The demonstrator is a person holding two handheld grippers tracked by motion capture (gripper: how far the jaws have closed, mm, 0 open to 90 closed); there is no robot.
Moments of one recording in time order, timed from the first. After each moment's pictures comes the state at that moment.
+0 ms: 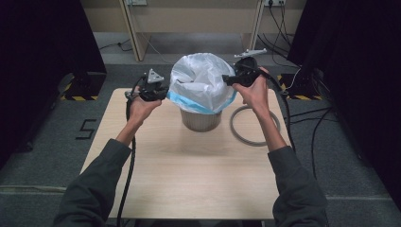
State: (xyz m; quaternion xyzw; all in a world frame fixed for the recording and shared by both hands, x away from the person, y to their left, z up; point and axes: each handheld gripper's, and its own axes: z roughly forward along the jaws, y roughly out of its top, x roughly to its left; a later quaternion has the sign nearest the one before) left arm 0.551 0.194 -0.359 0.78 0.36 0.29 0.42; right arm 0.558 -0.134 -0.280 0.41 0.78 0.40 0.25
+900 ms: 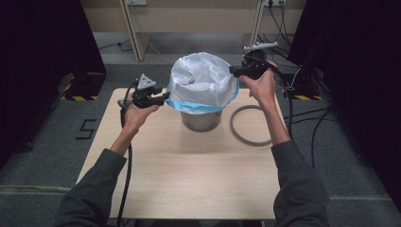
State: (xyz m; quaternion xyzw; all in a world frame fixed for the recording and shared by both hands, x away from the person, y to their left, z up) left arm 0.524 0.214 -0.354 0.75 0.38 0.28 0.47; right arm 0.570 -0.156 -0.266 0.42 0.76 0.43 0.26
